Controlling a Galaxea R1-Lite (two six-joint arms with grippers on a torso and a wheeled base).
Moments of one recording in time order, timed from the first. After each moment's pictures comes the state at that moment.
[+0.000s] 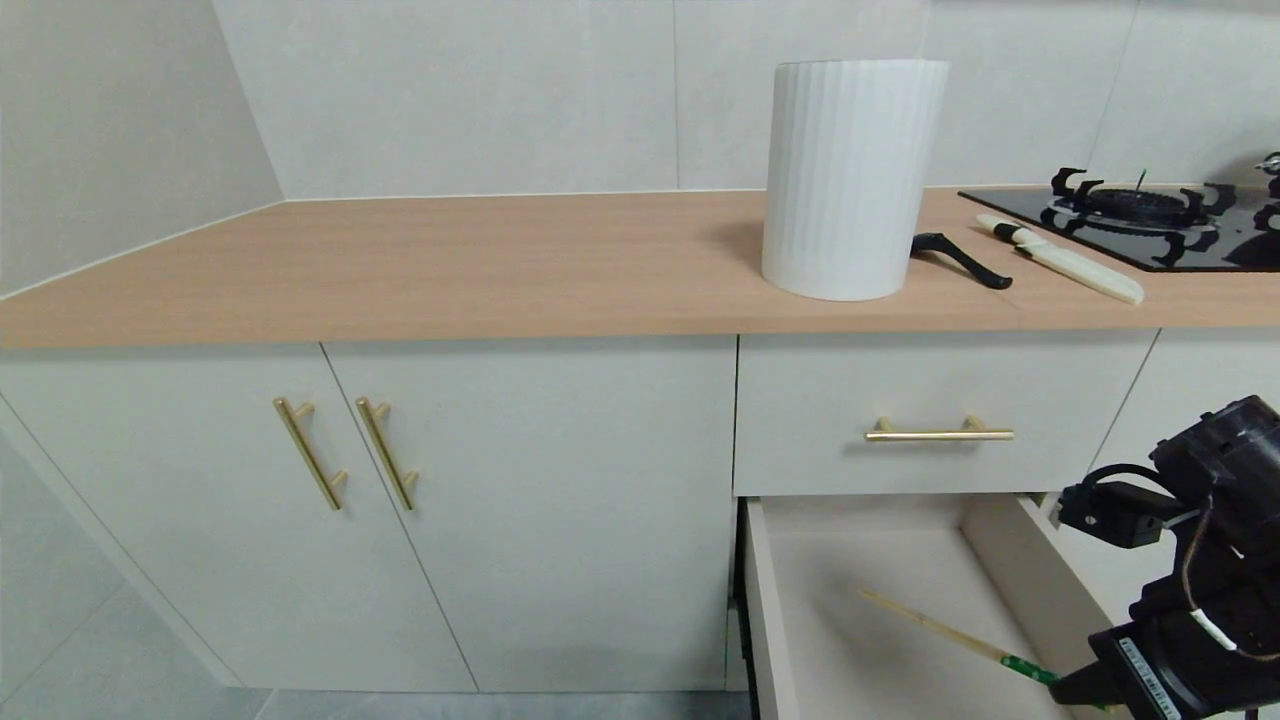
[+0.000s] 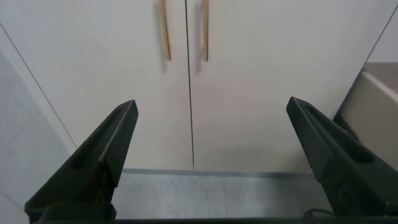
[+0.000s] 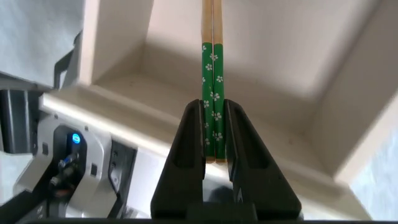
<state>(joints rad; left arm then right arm) 0.00 0.00 0.00 0.00 0.03 -0.01 0.37 1.43 -0.79 0.50 0.15 0.12</state>
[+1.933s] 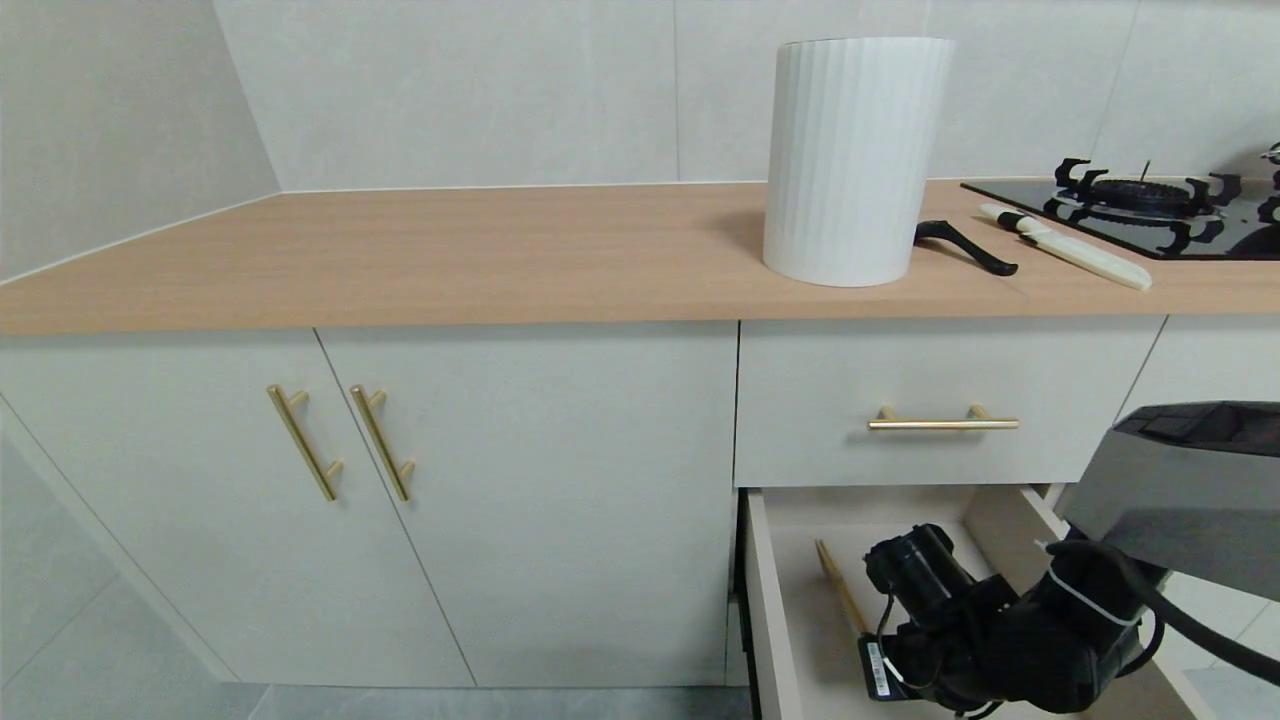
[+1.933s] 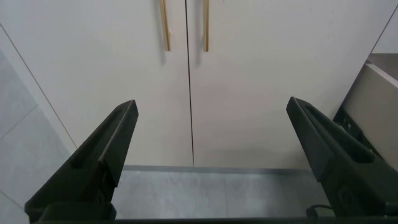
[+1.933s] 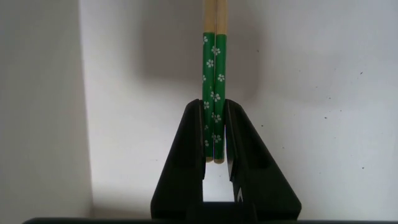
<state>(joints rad) 0.00 0.00 0.00 -0.01 0.03 -0.01 0.52 2.20 -0.67 -0.44 -0.14 0.44</state>
